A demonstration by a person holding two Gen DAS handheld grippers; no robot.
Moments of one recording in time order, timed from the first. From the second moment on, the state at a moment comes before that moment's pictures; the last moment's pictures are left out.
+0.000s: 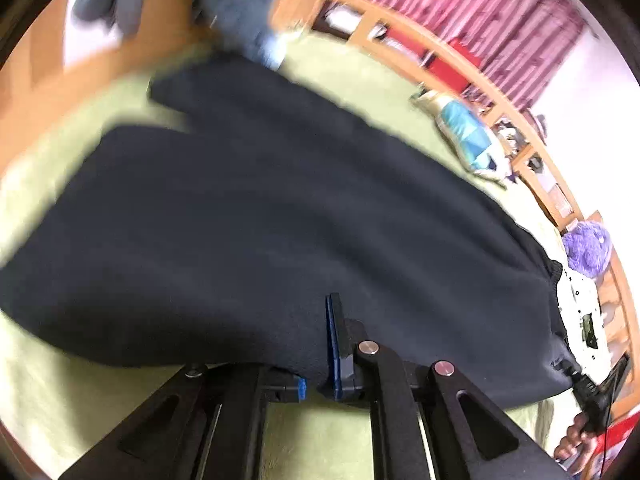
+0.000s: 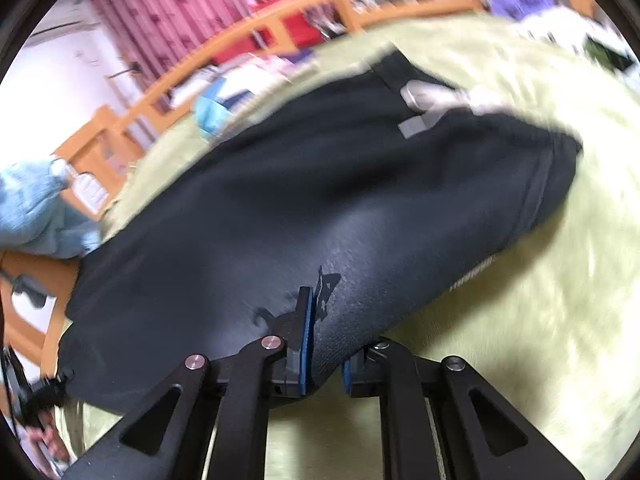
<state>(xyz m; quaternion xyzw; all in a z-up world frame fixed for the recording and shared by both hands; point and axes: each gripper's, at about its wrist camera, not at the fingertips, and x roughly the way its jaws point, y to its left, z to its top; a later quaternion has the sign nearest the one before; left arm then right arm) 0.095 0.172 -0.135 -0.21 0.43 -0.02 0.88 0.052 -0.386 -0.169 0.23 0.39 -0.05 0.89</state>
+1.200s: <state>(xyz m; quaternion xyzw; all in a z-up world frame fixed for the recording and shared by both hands) 0.380 0.105 -0.102 -0.03 0.43 0.04 0.90 0.350 -0.385 -0.157 0.14 0.41 -0.04 0.90</state>
